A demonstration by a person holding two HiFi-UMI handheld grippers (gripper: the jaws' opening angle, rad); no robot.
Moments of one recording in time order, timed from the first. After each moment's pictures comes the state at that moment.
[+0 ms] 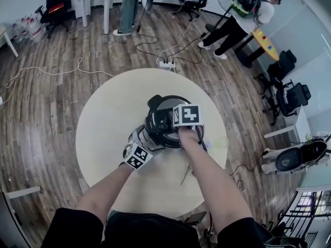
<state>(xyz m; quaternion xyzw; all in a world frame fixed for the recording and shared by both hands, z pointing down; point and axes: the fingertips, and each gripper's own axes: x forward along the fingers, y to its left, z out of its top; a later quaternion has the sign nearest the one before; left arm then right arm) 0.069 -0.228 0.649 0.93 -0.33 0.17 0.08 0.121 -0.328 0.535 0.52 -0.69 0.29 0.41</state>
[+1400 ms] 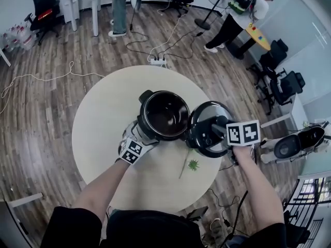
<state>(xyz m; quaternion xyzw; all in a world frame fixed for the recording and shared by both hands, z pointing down) 0.071 -0.216 0.663 0.92 -0.33 0.18 0.08 0.302 -0.212 0.439 0.52 -0.69 0.27 0.42</state>
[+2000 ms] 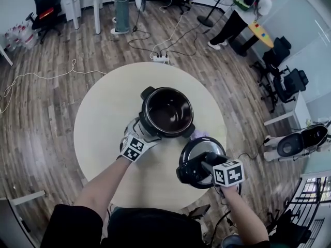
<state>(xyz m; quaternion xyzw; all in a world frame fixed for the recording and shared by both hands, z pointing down) 0.067 -0.227 0.656 0.92 -0.33 0.18 0.08 0.280 -0.073 0.532 0.46 -0.69 0.32 0.45</state>
